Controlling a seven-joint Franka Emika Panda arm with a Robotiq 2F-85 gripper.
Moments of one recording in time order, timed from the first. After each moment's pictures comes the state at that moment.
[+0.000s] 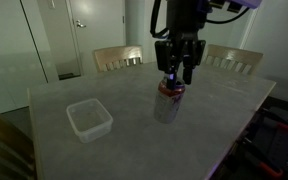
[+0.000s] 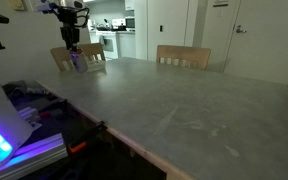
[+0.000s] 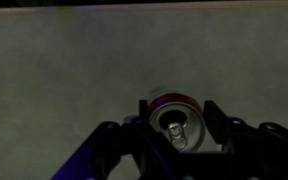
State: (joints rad) arm 0.30 -0.09 0.31 -2.49 0.16 2.33 0.50
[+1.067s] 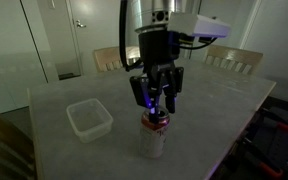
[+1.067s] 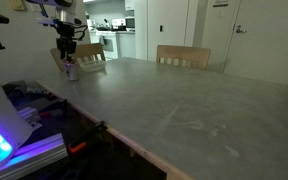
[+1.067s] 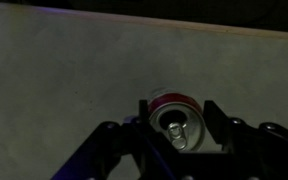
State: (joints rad) arm 0.36 0.17 0.34 -2.33 0.17 2.33 0.46
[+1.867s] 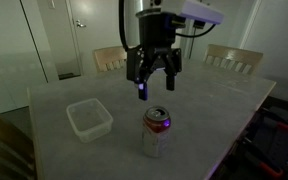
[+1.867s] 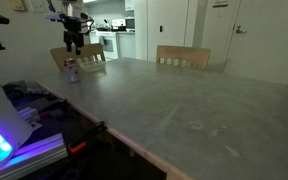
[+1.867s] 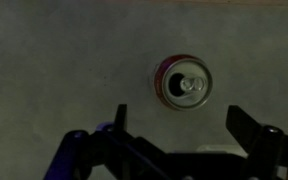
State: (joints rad) arm 0.34 0.12 0.28 -2.31 0.17 2.32 0.46
